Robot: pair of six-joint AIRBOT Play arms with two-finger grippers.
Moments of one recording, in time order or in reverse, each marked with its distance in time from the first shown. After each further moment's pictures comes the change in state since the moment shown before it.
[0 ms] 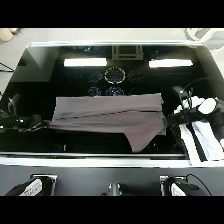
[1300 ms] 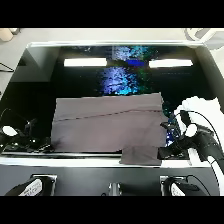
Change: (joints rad) left arm 0.000 -0.012 -0.325 0.185 0.030 0.007; right arm -0.002 0.093 -0.442 -0.080 0.161 0.032
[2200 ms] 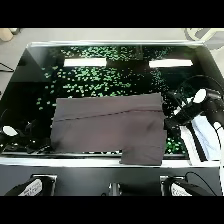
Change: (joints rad) left arm 0.001 -0.011 -0.001 0.012 -0.018 -0.004; right arm 0.002 -0.262 0.540 -0.071 0.088 -0.075
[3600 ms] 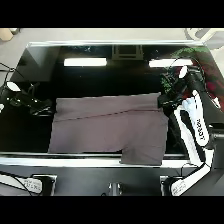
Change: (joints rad) left arm -0.115 -0.576 0.875 -0.072 -0.183 -0.074; right arm 0.045 -0.558 0.669 -0.038 0.120 0.113
